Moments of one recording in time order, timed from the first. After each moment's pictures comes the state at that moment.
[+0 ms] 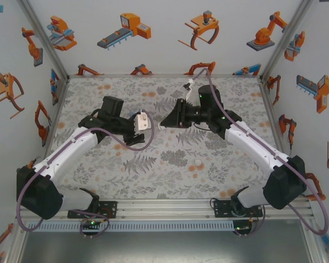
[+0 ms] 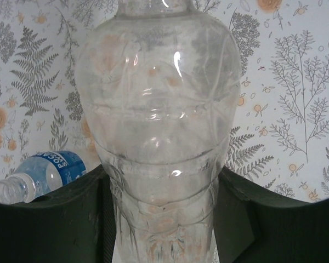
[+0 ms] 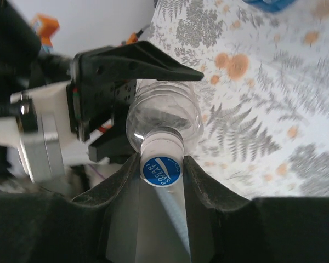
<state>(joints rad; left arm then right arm) -0.53 1.30 1.07 -0.61 0.60 0.90 0.56 1.40 1.16 -0.24 -0.66 0.81</state>
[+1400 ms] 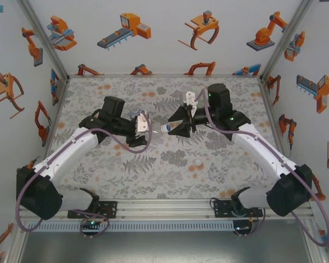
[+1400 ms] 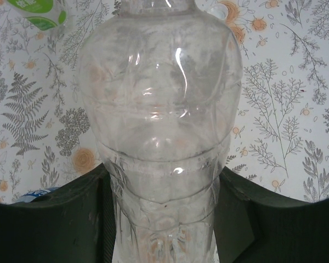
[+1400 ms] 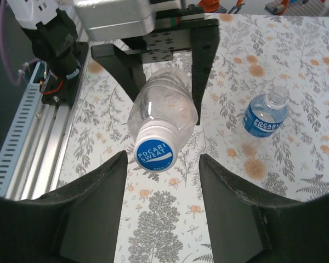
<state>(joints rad) -0.54 1.30 1.07 -0.60 0.74 0.92 0.51 1.32 1.15 -0.25 -1.08 -0.46</state>
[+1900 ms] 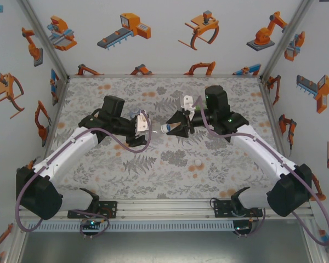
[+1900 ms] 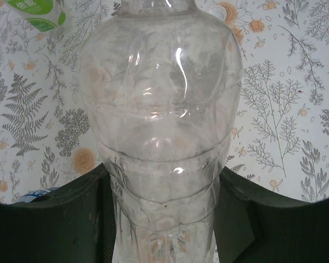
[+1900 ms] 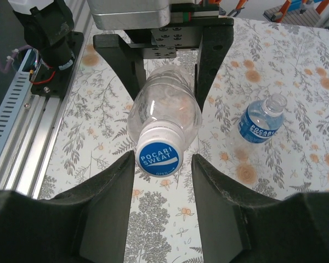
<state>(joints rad) -0.54 1.30 1.08 -0.61 0.74 0.92 0.54 1.32 1.13 -0.24 -1.06 -0.52</state>
